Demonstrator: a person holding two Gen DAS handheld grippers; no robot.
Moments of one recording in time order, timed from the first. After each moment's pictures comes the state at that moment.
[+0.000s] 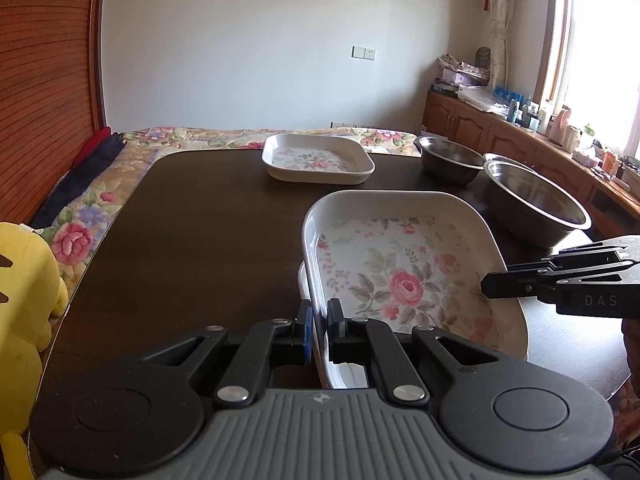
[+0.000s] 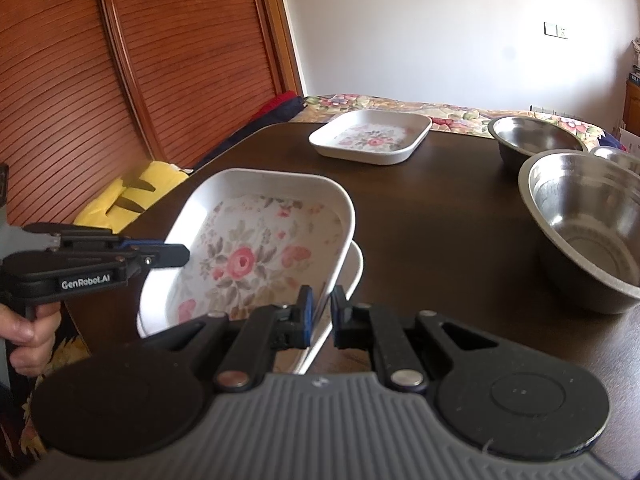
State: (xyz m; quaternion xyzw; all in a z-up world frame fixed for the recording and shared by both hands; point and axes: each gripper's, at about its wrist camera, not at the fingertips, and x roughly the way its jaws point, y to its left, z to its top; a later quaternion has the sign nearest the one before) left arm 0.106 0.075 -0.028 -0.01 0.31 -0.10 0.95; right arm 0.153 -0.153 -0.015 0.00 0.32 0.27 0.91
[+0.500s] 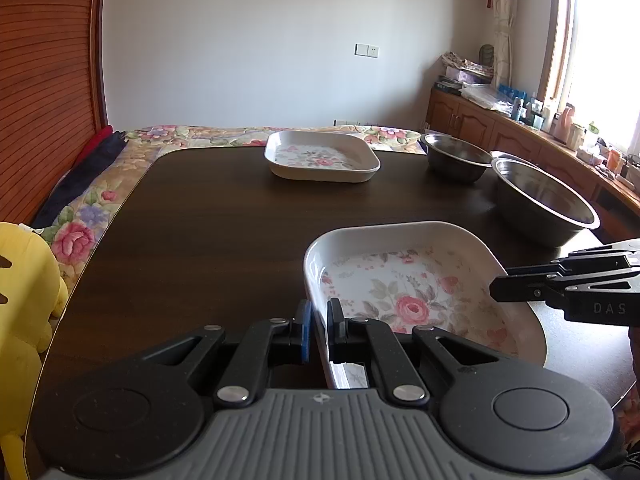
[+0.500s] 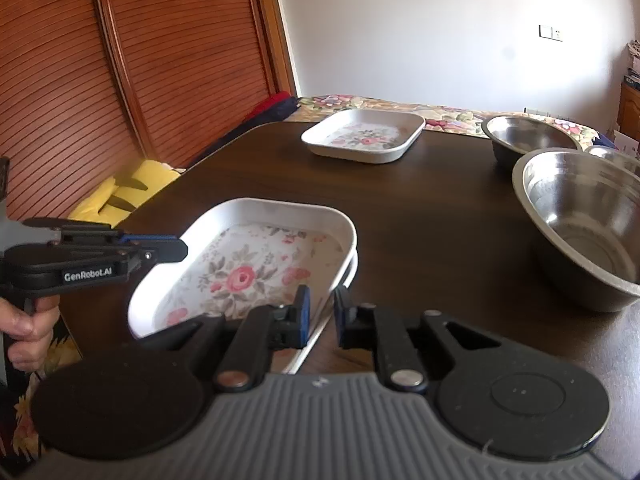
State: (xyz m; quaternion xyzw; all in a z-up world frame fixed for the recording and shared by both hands) left arm 0.112 0.073 -0.033 -0.01 0.31 -0.09 0.95; right arm 0.154 -0.150 -0.017 0.00 0.32 0.26 0.91
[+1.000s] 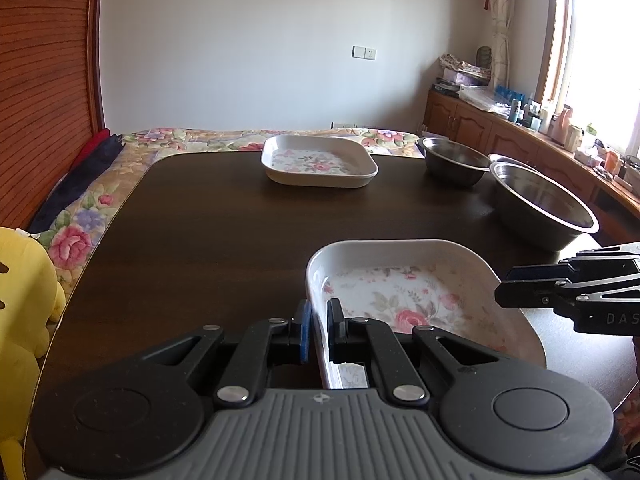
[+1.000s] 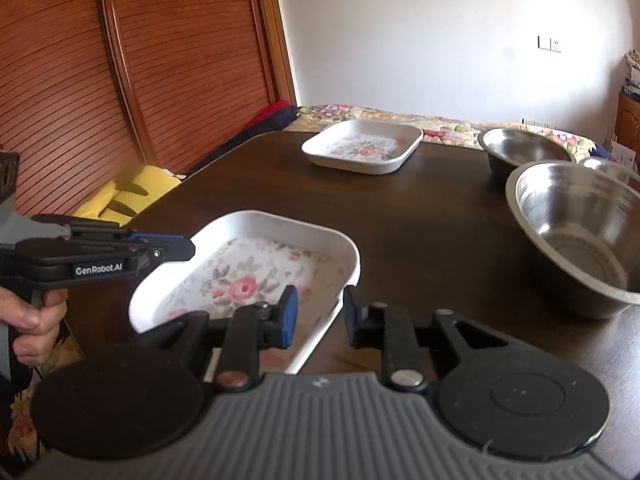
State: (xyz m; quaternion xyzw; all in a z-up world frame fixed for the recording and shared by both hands) left arm 0.114 0.075 -0.031 -0.01 0.31 -0.10 0.95; right arm 0.147 -0.152 -0.011 -0.01 0.30 0.26 0.92
